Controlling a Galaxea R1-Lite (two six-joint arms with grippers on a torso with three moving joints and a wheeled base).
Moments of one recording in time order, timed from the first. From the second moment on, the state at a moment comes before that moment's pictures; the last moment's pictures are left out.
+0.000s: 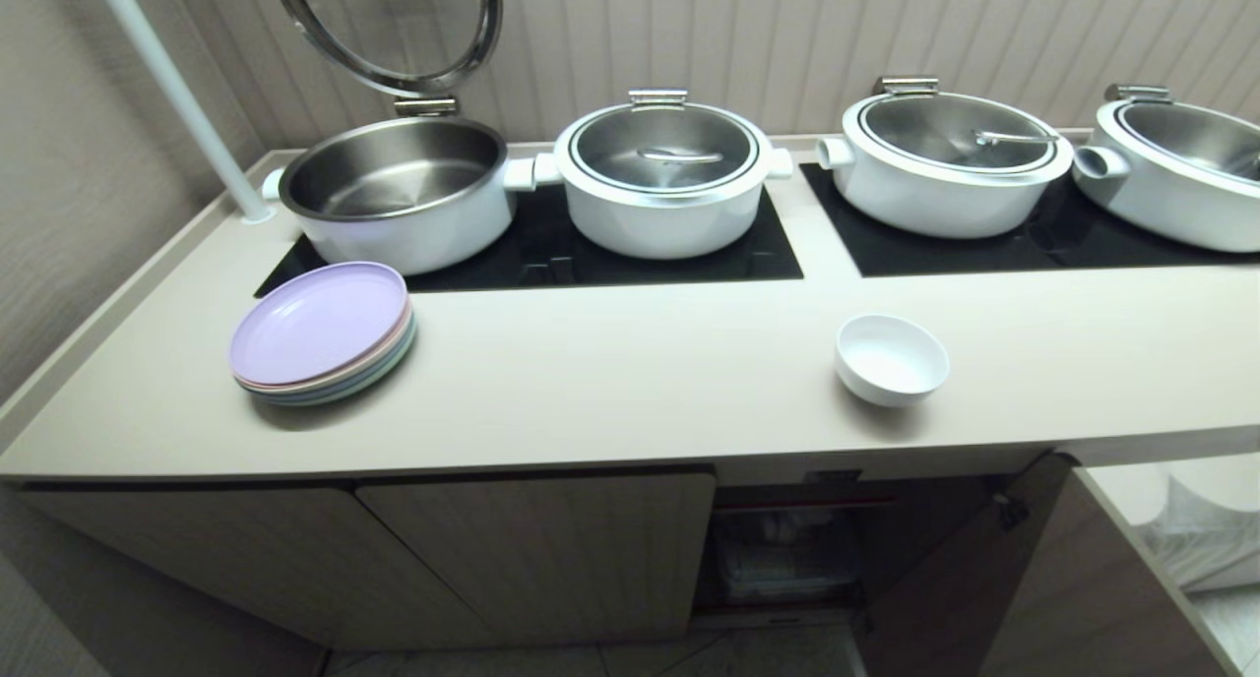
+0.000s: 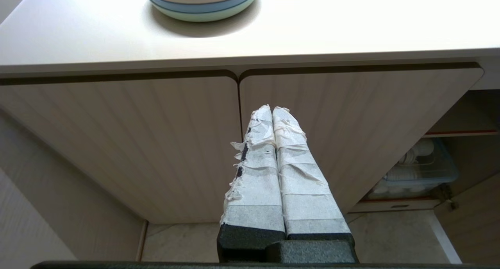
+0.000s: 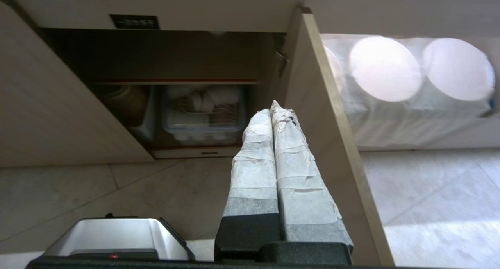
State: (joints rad) left arm 0.00 0.00 0.00 0.00 -0.01 -0.01; right arm -0.04 0.27 0.00 -0.07 -0.06 -0.09
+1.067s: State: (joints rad) left arm 0.00 0.00 0.00 0.00 -0.01 -0.01; right arm 0.00 0.00 0.00 0.00 -0.02 -0.08
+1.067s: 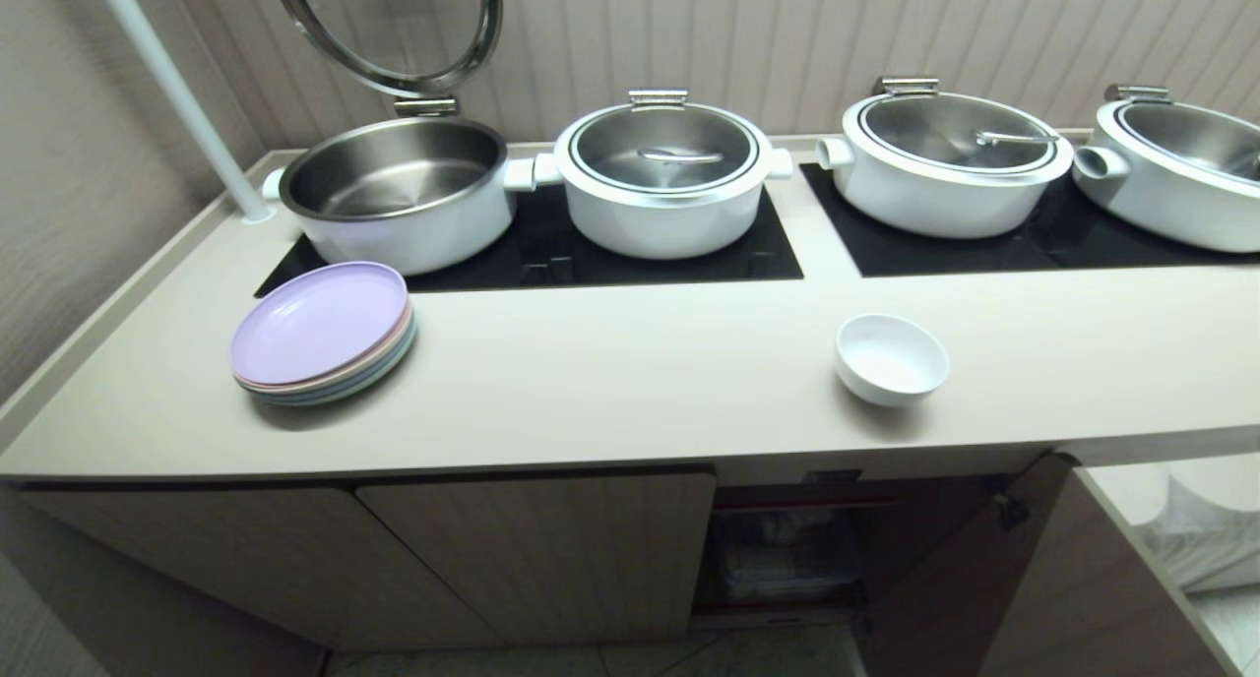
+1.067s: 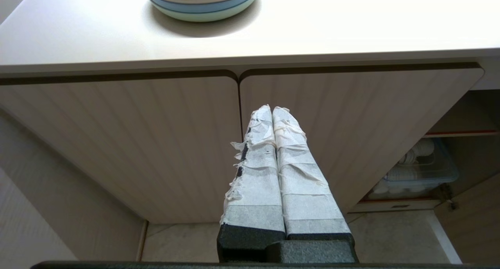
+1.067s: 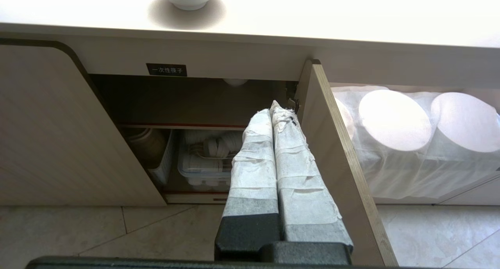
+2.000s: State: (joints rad) left arm 0.00 0.00 0.00 0.00 -0.01 -0.01; right arm 0.00 0.00 0.00 0.00 -0.02 -0.08
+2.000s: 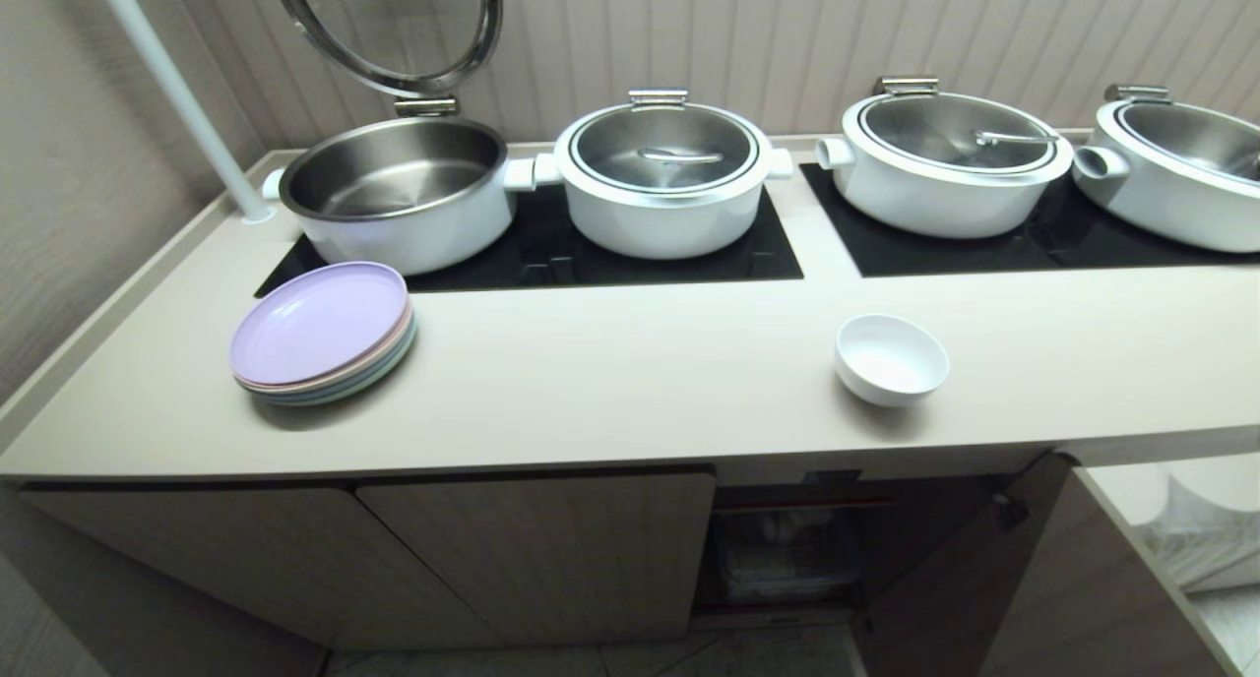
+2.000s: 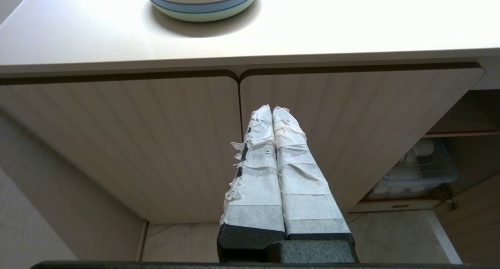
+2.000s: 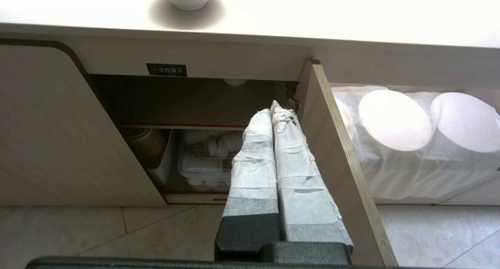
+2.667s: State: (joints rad) left arm 0.00 0.00 0.00 0.00 -0.01 -0.01; right arm 0.00 0.00 0.00 0.00 -0.02 -0.07
